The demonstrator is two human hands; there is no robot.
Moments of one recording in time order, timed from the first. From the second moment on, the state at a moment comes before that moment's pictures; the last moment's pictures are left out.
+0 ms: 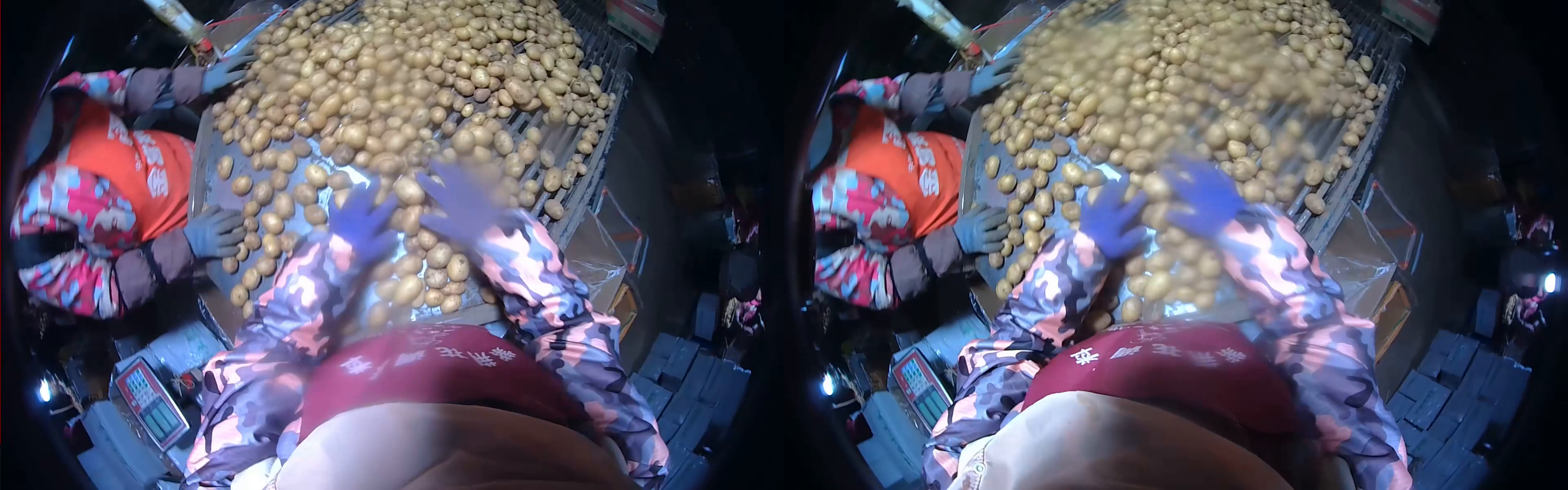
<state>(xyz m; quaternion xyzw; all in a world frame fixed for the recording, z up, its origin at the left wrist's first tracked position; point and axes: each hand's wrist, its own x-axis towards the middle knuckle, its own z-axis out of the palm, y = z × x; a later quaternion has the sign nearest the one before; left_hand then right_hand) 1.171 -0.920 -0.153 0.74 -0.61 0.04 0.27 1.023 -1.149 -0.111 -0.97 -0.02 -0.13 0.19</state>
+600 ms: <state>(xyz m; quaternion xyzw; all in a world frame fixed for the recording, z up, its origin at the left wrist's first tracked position) 1.056 -0.754 -0.160 0.75 -0.60 -0.04 0.28 1.051 -1.049 -0.029 -0.97 -0.03 0.22 0.10</state>
